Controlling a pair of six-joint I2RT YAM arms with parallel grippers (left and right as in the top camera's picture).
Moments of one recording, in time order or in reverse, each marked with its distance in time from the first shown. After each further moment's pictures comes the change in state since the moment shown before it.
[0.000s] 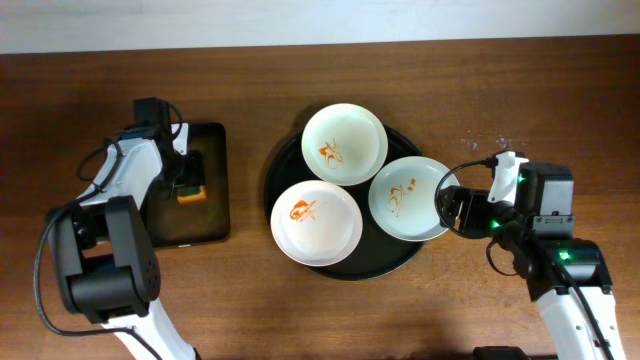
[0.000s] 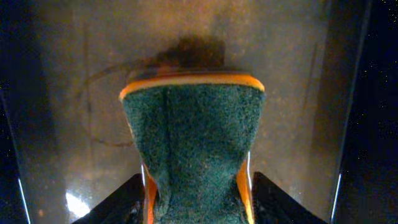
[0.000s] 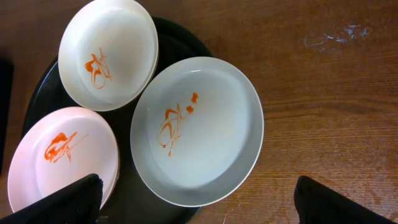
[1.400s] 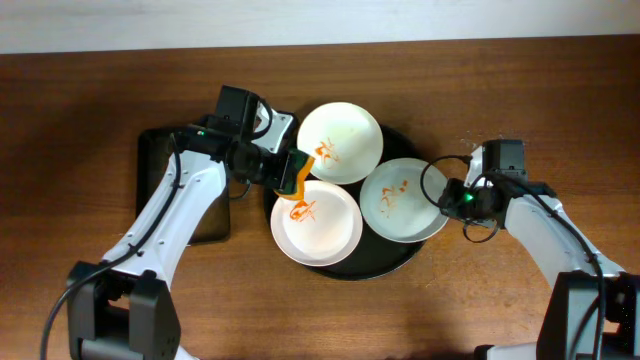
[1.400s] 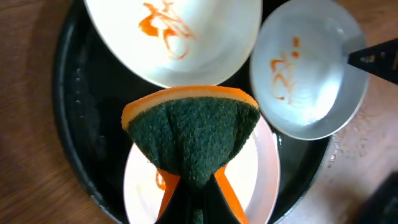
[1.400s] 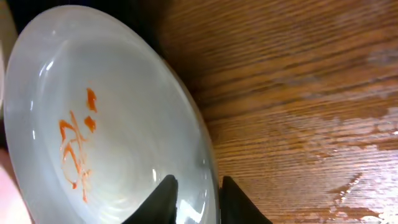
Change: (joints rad) left arm -0.399 -0.274 0.007 -0.113 0.415 0.000; right arm -0.043 0.574 0.005 0.213 -0.052 0.109
